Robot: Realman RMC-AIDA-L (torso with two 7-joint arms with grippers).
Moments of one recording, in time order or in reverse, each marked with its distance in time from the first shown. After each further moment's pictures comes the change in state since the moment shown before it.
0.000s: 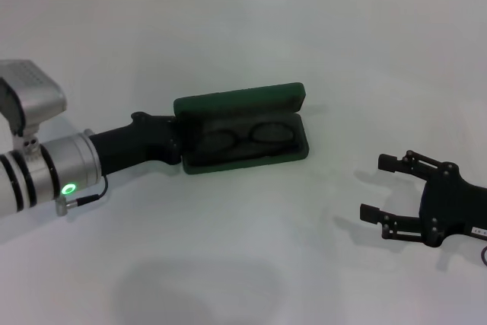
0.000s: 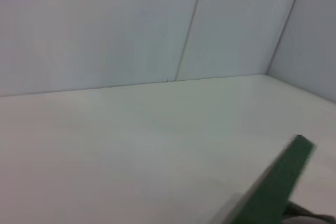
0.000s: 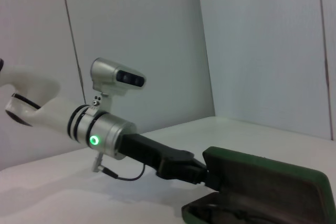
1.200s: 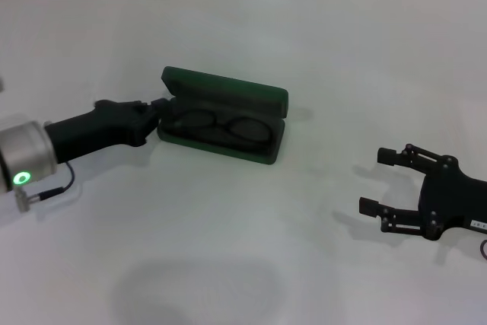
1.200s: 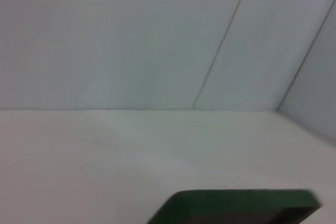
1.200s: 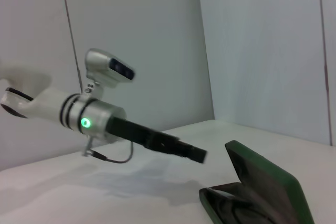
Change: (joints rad) left arm 0.058 0.049 -0.015 0.089 -0.025 0.111 -0.185; right arm 0.014 -0.001 0.009 0.001 0.000 0.000 0.000
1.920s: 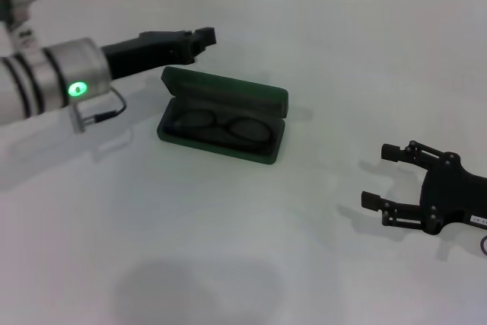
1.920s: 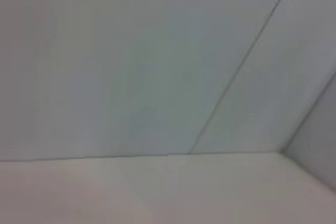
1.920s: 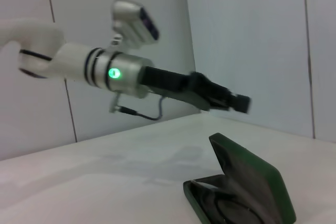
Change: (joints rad) left arm -0.106 -0.057 0.202 0.229 -0.052 -0.206 -0.402; right arm -0.001 0.001 0.000 0.000 0.009 0.040 0.000
